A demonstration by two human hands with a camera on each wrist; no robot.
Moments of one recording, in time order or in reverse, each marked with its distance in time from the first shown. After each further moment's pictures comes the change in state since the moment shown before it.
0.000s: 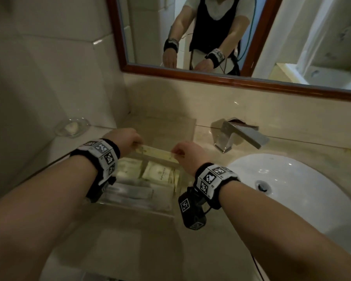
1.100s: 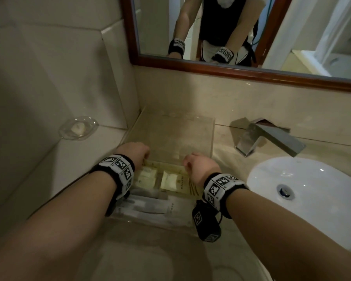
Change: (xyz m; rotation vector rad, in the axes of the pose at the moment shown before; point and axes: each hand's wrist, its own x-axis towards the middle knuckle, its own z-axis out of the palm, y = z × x) left_hand 0.038 -0.034 0.051 0.031 -0.151 -0.104; right_hand 0.054 0.000 0.041 -0.193 -0.341 0.139
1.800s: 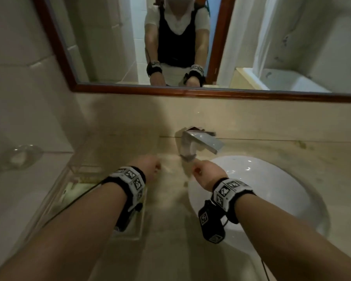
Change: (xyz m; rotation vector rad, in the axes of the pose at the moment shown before) left_hand -0.006 0.178 -0.040 -0.123 0.032 0.236; right_hand -0.100 0.151 -0.032 0.153 0.297 0.149
